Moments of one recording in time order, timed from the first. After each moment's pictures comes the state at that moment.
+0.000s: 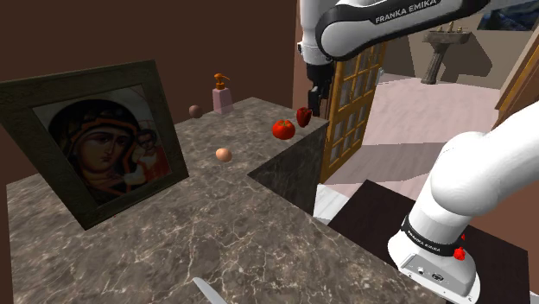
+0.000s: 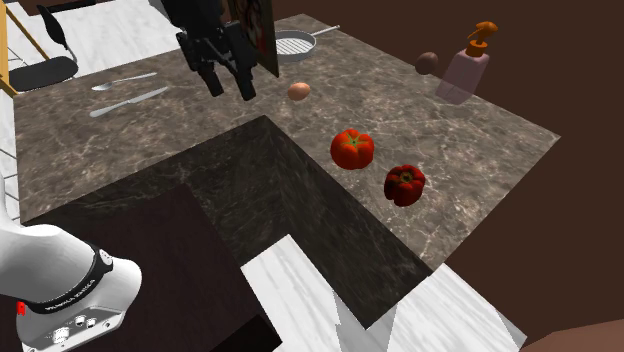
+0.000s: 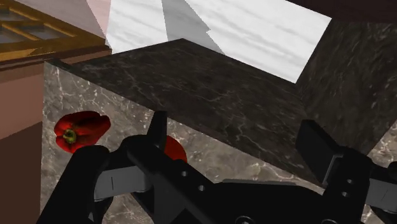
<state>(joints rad) 0.02 -0.55 0.07 -2.40 -0.29 1.87 -0.10</state>
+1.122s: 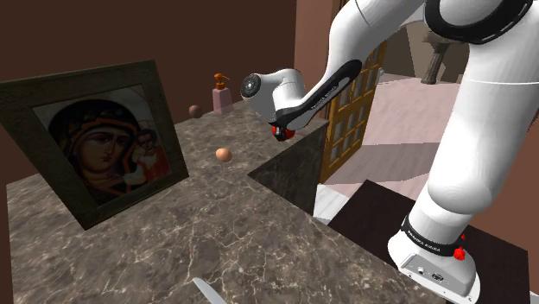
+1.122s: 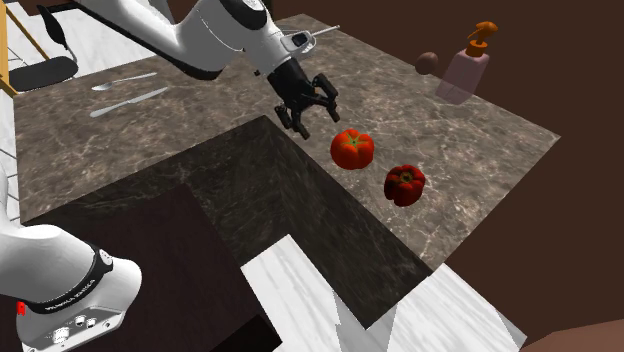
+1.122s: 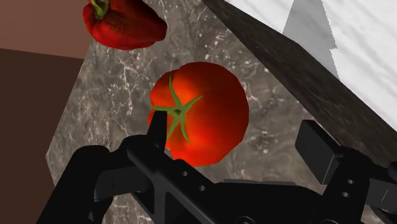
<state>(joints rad) -0.04 0.12 0.20 -2.19 -1.02 2.11 0.19</state>
